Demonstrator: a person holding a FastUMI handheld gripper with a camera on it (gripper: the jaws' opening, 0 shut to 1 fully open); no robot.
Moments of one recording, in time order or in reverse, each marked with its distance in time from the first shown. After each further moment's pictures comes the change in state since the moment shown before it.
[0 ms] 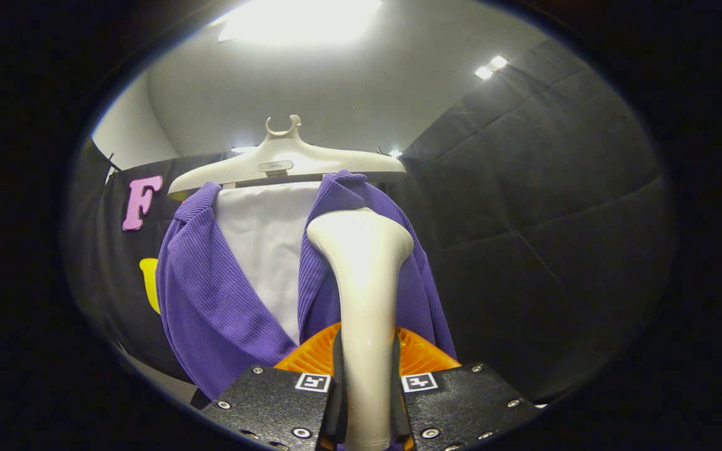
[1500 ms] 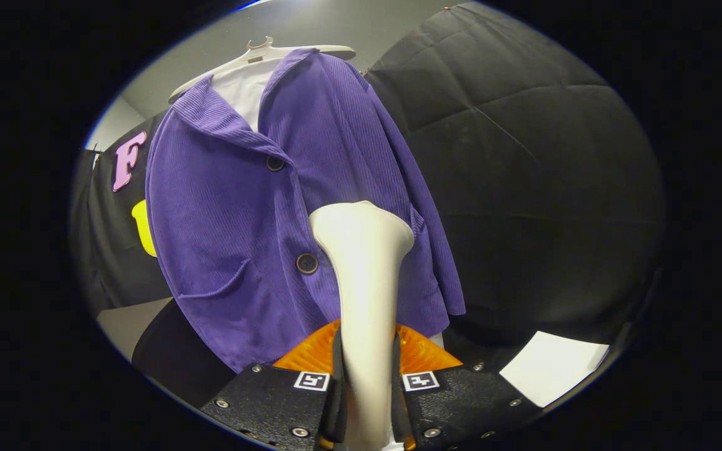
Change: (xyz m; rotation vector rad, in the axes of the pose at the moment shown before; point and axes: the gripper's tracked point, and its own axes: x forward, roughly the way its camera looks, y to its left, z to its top) arm -0.113 -0.044 -0.235 0.090 0.414 -0.094
